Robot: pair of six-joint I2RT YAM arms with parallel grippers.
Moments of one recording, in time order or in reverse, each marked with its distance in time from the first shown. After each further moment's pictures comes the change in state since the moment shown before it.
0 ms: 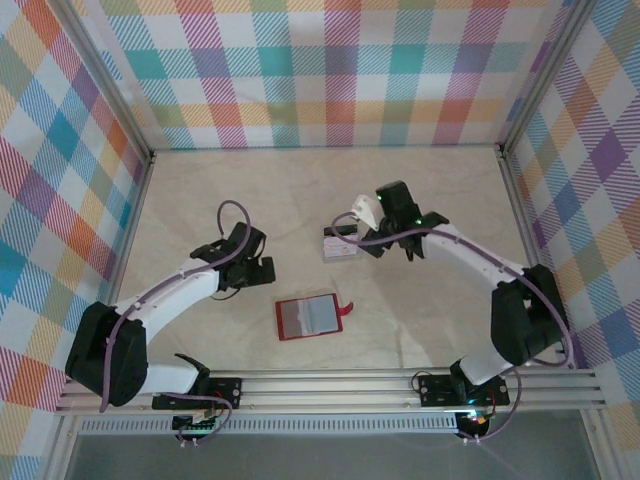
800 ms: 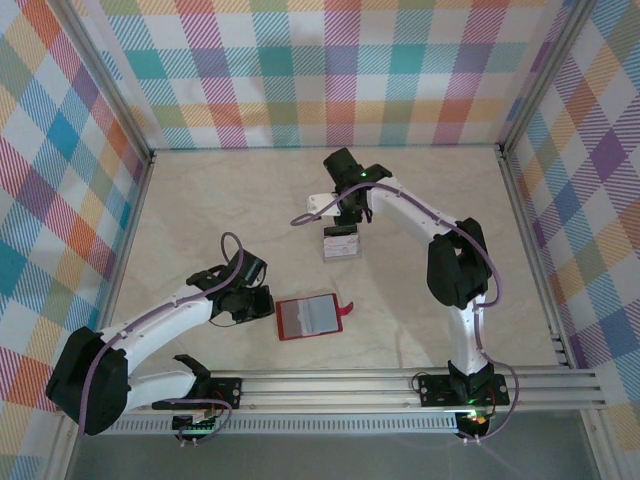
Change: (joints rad) left arm -0.132 -0.165 -0.191 -0.005 0.409 -0.204; right arm 0.110 0.558 0.794 -0.491 -0.037 -0.579
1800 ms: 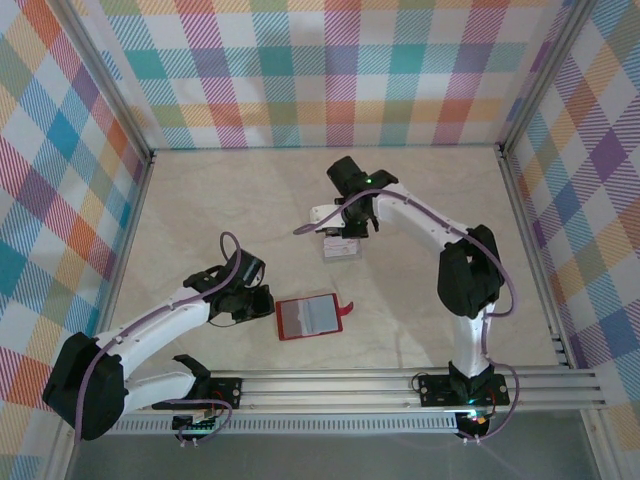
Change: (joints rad) left arm 0.000 -0.034 -0.002 0.000 0.008 0.013; right arm 0.022 -0.097 -0.098 -0.098 -0.067 0.022
